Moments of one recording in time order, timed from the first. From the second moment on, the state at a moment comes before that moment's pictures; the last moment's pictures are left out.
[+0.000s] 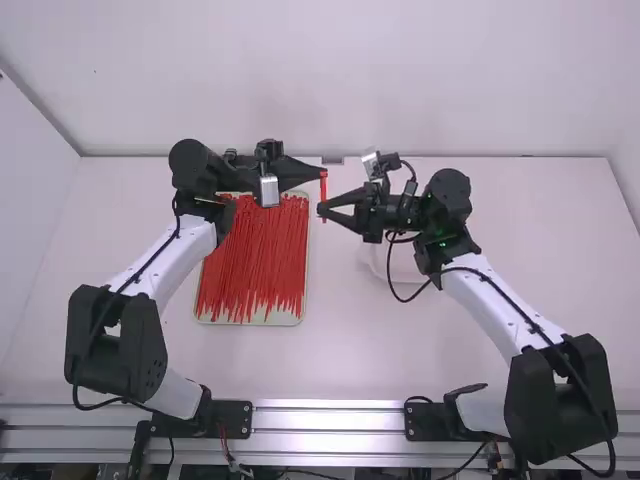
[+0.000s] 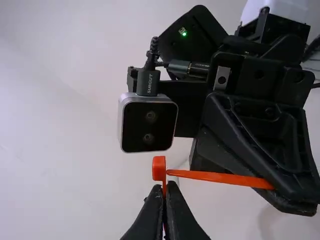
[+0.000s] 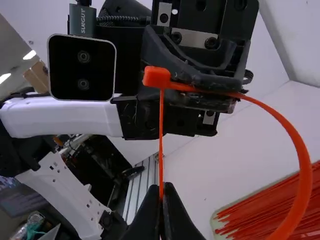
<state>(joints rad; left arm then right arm) -0.15 1.60 1.15 0.94 1.39 0.41 0.33 1.43 0.92 0.67 -1.23 0.72</state>
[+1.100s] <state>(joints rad) -0.16 1.60 1.15 0.92 1.51 0.41 0.34 1.43 0.92 0.85 -1.19 0.82</state>
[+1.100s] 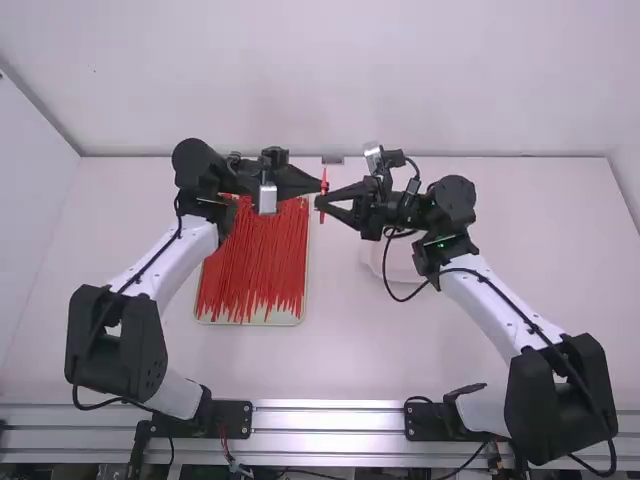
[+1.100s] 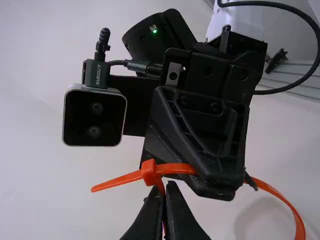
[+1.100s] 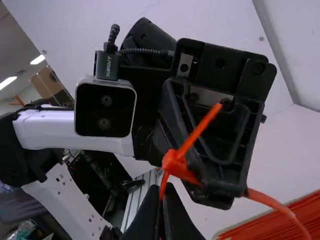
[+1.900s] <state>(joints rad) -0.18 1.60 1.09 1.02 1.44 0.40 0.31 1.44 0.91 0.90 -1.25 0.89</state>
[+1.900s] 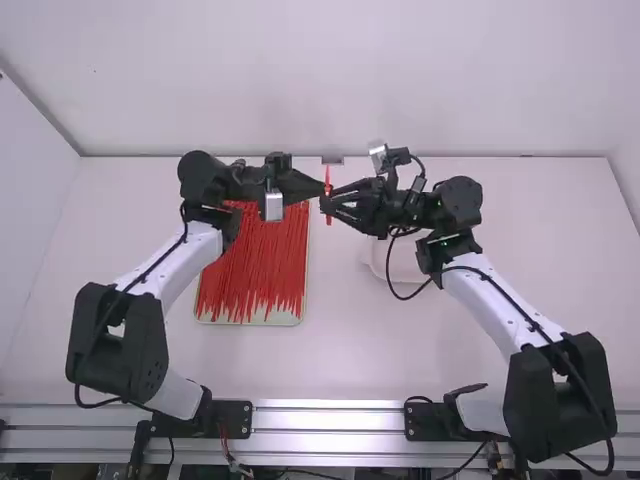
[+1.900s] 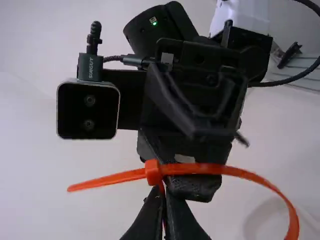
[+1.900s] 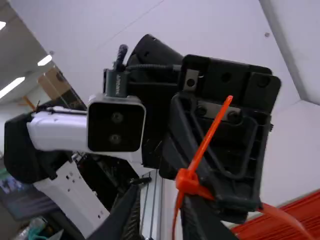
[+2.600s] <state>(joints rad) -0.21 1.60 1.08 1.05 1.52 0.30 0.22 1.43 0.92 1.02 -1.31 0.98</state>
